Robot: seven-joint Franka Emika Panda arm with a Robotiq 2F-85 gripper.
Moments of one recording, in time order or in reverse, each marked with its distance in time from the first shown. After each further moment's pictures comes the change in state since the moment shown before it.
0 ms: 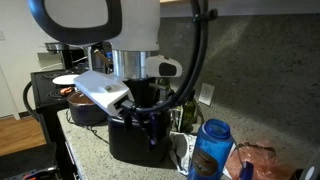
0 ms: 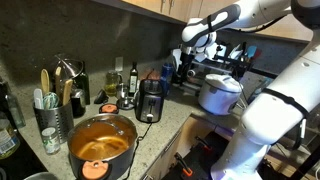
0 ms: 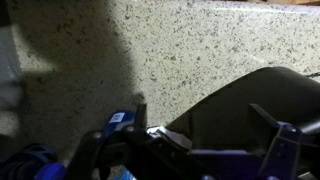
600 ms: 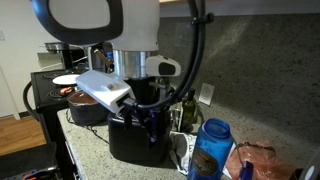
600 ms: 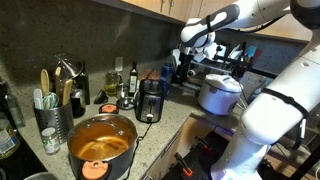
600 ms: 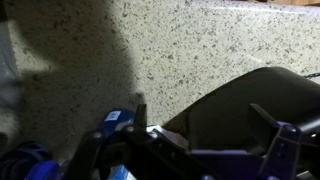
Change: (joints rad) arm -0.002 0.006 0.020 0.000 0.002 0.000 0.000
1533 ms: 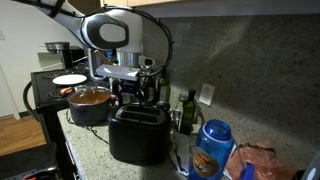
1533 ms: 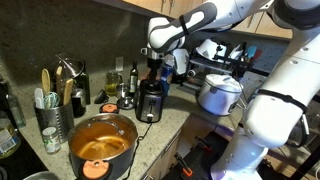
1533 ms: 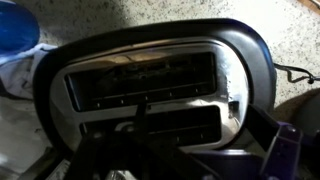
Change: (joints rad) arm 0.151 0.150 0.261 0.077 0.022 0.002 -0.026
